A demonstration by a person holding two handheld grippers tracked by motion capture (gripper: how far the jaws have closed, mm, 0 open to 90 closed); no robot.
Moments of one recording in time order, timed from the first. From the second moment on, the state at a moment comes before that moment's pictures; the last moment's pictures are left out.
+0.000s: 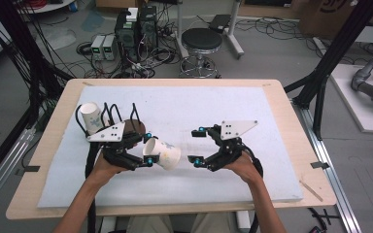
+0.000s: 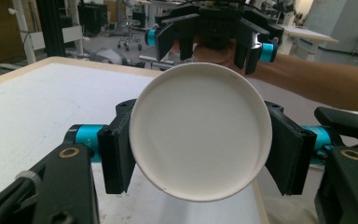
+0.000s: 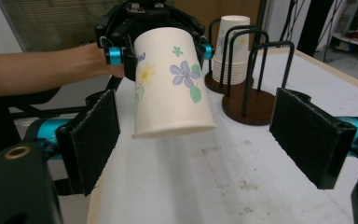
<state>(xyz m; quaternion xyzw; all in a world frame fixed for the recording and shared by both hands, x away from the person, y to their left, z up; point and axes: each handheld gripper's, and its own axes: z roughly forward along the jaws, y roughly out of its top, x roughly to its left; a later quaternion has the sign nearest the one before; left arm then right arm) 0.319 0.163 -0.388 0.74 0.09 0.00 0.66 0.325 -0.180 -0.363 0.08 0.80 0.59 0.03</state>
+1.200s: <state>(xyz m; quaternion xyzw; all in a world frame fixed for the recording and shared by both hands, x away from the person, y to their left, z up) 0.311 0.143 -0.366 0.75 0.06 0.00 0.66 0.321 -0.131 -0.373 0.04 0.80 0.60 -0.01</state>
